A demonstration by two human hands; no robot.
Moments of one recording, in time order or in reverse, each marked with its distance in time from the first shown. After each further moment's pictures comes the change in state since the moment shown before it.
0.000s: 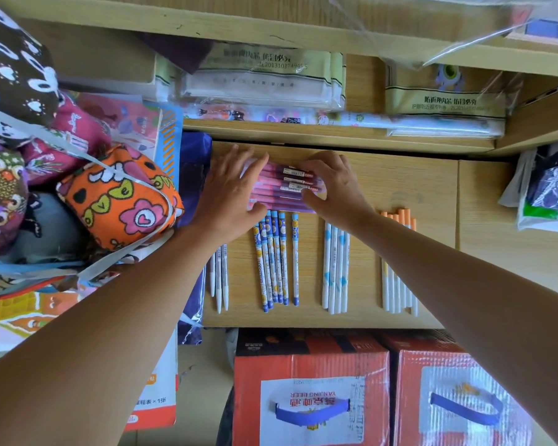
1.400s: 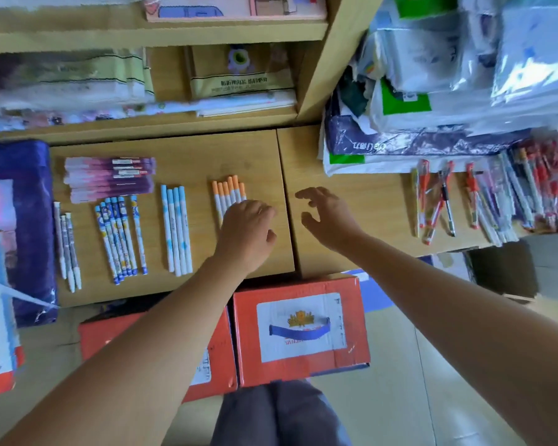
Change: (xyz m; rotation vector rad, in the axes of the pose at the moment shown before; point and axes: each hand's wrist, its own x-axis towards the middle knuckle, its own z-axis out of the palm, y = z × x) left_hand -0.023 0.323 0.086 0.105 -0.235 0.060; right_hand -0.226 0.150 -0.152 0.137 -0.030 0.324
